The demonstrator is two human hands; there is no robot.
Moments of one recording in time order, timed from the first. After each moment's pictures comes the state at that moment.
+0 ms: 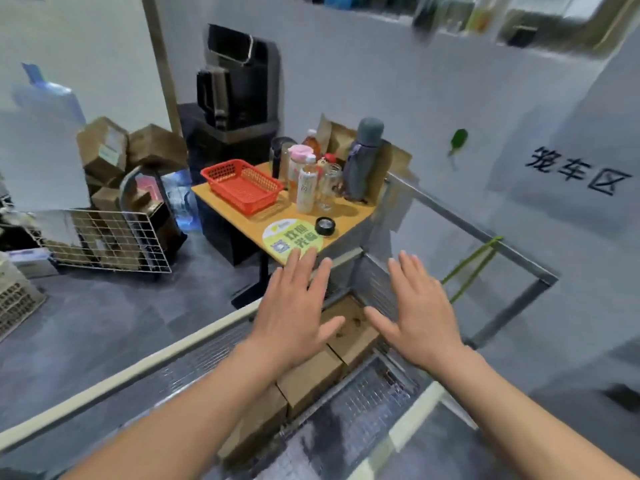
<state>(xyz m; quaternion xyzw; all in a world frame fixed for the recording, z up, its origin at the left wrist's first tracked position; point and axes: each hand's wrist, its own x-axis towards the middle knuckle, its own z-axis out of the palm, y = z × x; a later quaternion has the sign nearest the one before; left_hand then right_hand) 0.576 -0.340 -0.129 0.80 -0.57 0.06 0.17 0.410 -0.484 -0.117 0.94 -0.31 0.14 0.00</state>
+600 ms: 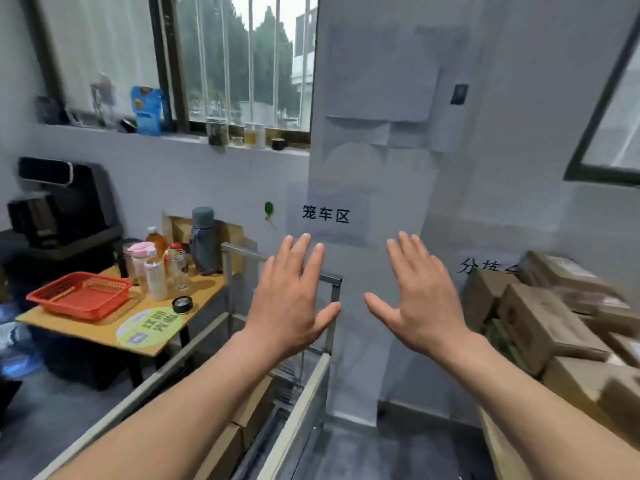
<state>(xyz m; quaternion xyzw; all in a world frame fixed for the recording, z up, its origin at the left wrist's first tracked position) 0.317 -0.365 0.058 0.63 -0.71 0.19 0.25 0.102 -0.415 0.068 0.82 -0.46 0.30 0.16</state>
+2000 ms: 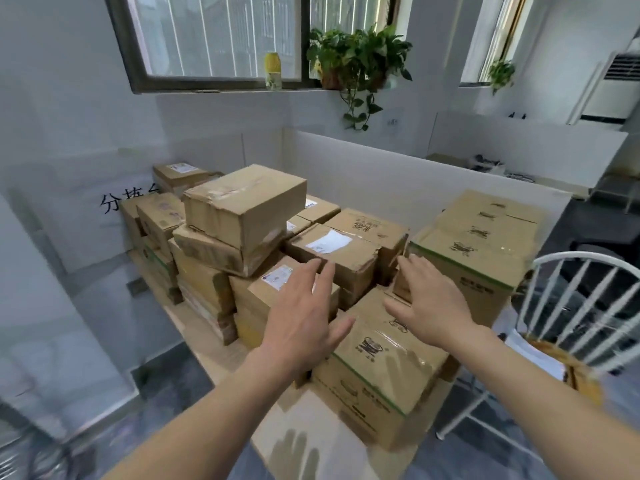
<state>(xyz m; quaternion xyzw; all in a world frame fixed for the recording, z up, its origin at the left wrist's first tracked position) -0.178 -0.121 -0.009 0.21 -0.95 -0.07 0.24 -0.363 0.021 -0.004 0.44 -0.89 0.12 0.07</state>
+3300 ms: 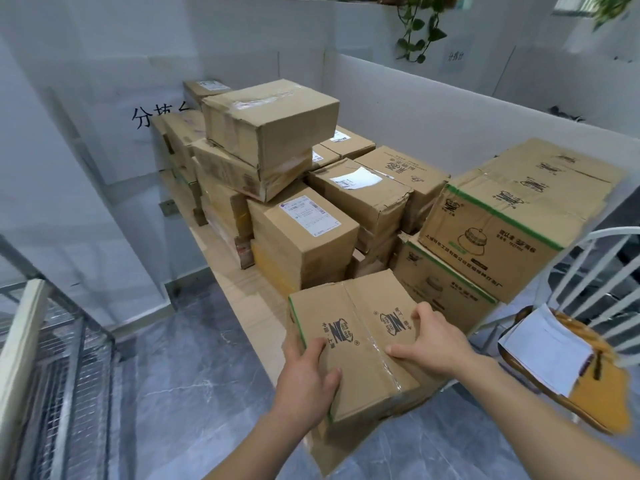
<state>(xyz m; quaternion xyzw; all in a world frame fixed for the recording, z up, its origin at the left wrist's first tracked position) -0.133 -0.032 -0.190 0.41 -0.82 -0.38 0.11 -0.365 0.066 -0.148 0.37 -0.90 0.07 -0.22</state>
